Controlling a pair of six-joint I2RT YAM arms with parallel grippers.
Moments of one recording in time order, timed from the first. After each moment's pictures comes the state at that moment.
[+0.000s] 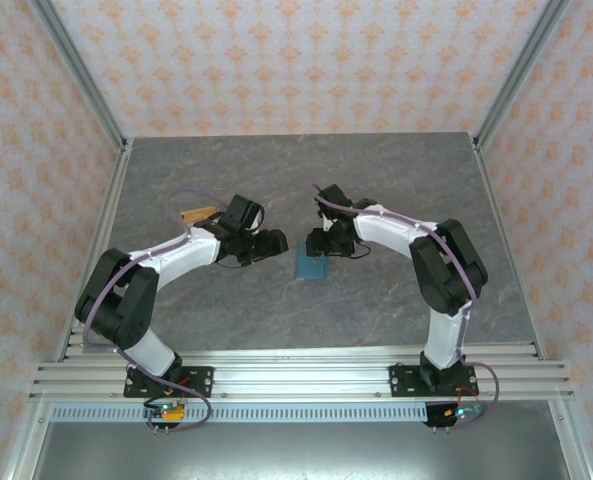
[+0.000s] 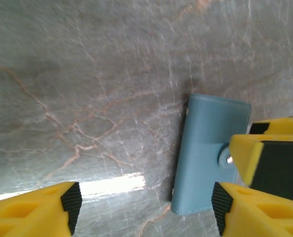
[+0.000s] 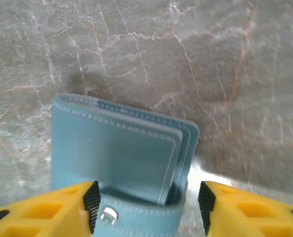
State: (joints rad) left arm -0.45 1.61 0.95 -0.37 0.27 -0.77; right arm 0.58 1.86 1.26 -0.65 -0.18 0.49
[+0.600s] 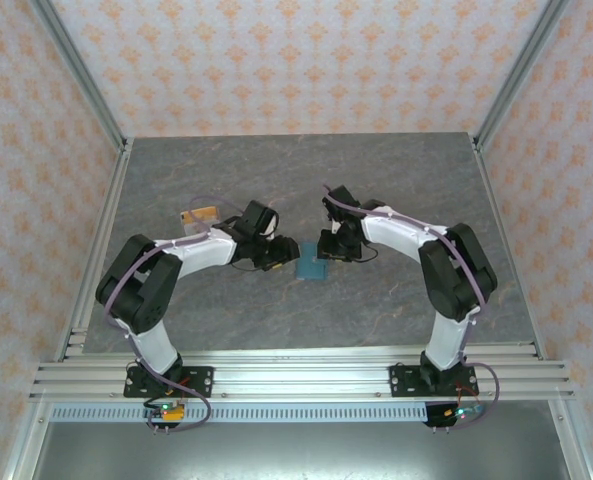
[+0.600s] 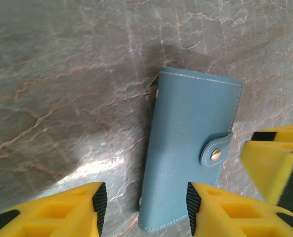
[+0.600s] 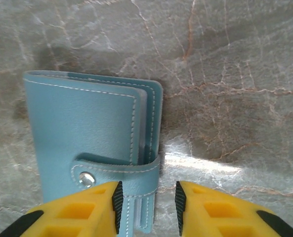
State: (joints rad) left arm -0.50 1.75 0.98 -0.25 0.37 -0.83; right arm 0.55 1.83 1.22 -0.69 -0.20 0.57
